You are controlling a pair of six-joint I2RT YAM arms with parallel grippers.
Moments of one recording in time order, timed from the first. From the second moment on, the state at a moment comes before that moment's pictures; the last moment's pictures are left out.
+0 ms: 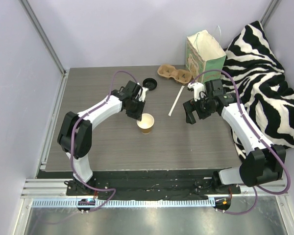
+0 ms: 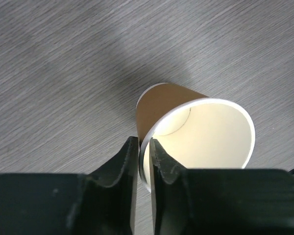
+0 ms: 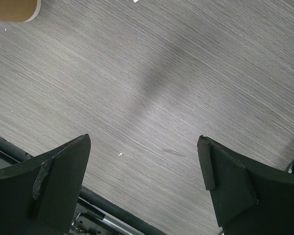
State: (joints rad) left arm -0.55 1.84 1.41 -0.67 0.17 -0.16; right arm 0.21 1.36 1.20 -0.85 -0.26 -0.27
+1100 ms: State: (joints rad) left arm -0.46 2.29 2.26 -0.72 0.31 0.25; right arm 0.21 1.40 1.20 -0.84 -0.26 -0.27
